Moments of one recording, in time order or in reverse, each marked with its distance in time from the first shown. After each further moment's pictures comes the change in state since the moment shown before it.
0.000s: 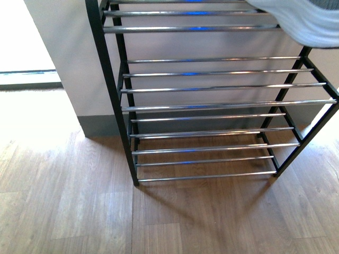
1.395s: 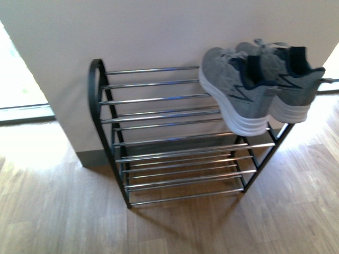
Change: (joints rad) left arm 0.001 0.000 0.000 0.000 -0.011 0.000; right arm 0.001 0.000 0.001 0.000 -0.008 0.000
